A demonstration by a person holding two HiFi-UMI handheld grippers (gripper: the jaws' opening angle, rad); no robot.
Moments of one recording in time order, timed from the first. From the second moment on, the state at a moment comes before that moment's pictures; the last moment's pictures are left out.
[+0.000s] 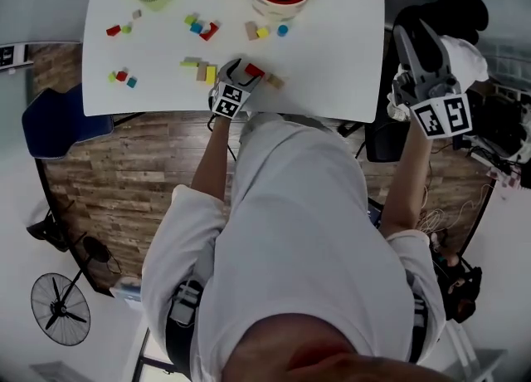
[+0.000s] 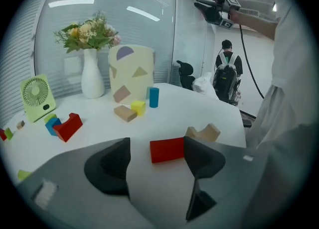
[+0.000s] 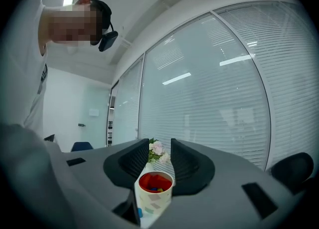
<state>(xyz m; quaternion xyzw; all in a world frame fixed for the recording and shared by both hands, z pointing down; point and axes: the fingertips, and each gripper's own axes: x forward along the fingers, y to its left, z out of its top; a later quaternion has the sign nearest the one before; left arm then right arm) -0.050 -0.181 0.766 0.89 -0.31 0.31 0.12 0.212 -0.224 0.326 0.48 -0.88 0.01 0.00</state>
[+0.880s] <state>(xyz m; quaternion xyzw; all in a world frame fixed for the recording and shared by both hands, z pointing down) -0.028 -0.176 0.749 0.88 -0.35 0.31 0.10 0.249 -0.195 0.325 0.50 -0.87 0.01 -0.02</state>
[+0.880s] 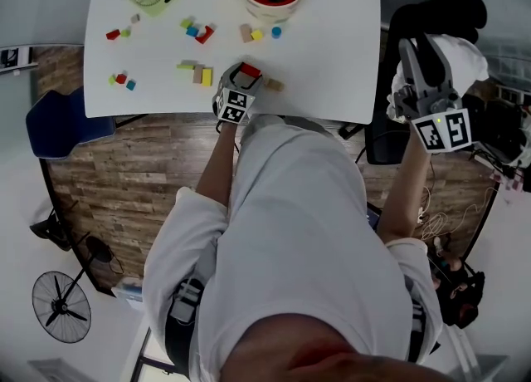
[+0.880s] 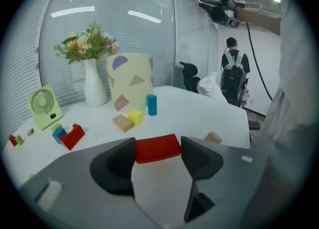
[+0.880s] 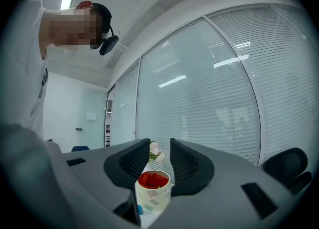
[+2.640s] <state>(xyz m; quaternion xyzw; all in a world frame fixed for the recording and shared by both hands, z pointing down) -0.012 -0.315 0.442 0.93 -0.35 0.08 -0.06 0.172 -0.177 0.458 0.46 -0.88 0.05 0.11</state>
